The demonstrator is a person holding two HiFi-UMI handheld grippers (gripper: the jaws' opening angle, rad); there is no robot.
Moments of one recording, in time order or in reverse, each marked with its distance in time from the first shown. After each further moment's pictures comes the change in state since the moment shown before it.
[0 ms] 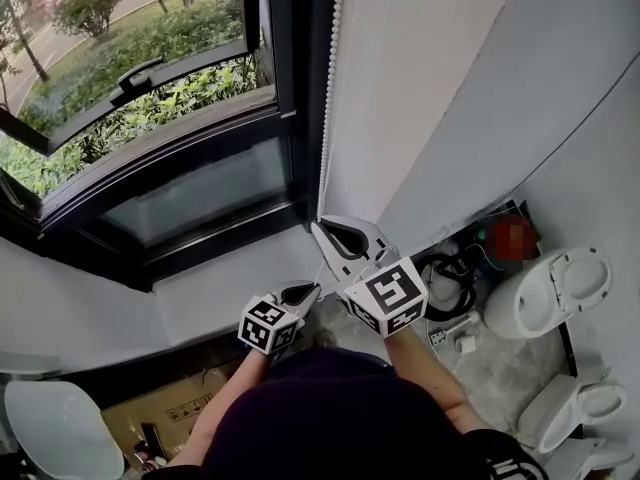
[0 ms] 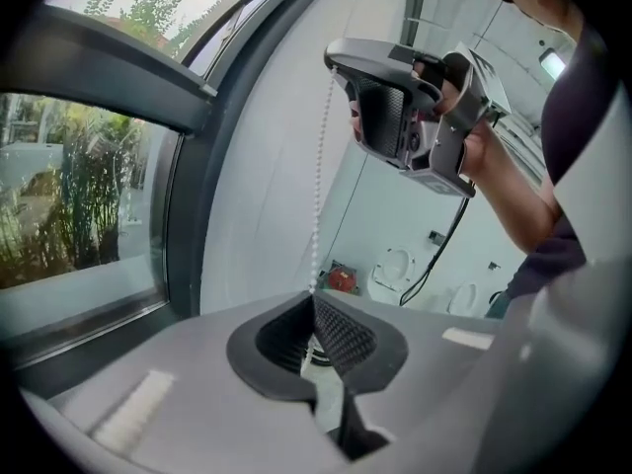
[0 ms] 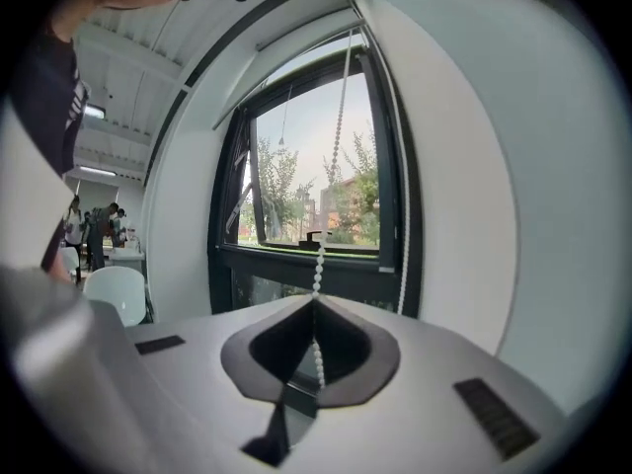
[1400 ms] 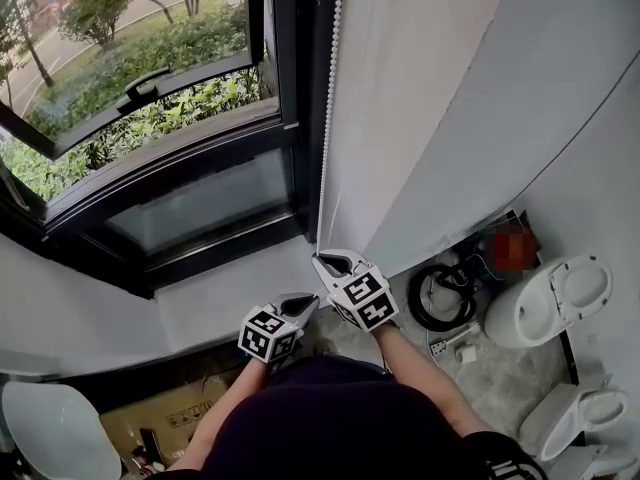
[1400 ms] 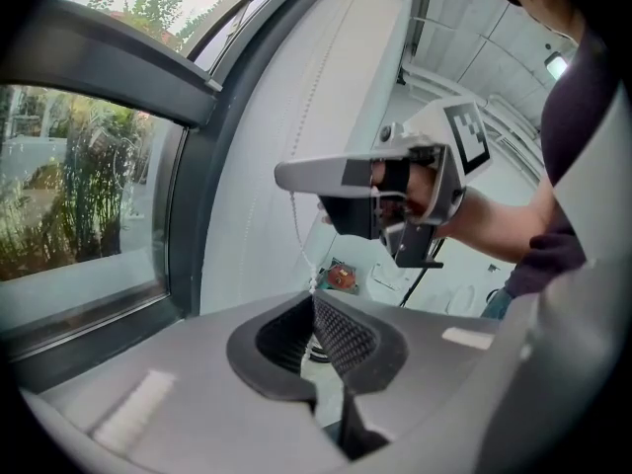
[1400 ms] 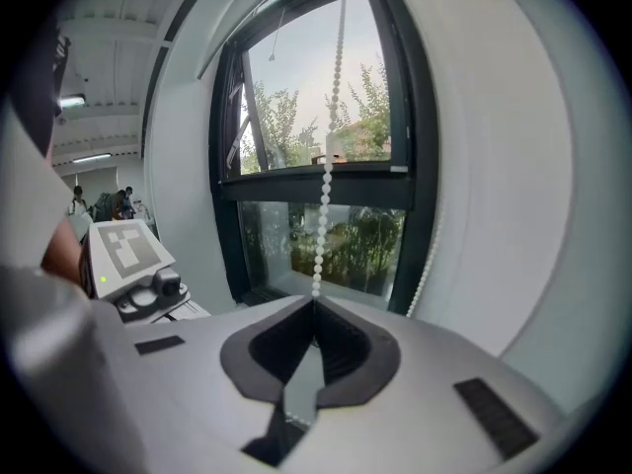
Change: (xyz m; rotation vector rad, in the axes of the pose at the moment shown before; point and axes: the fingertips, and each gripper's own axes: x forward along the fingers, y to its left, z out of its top) left arm -0.005 -0.004 -0.005 -0.032 0.000 0.000; right arm 0.022 0.009 -0.133 0.045 0.326 0.065
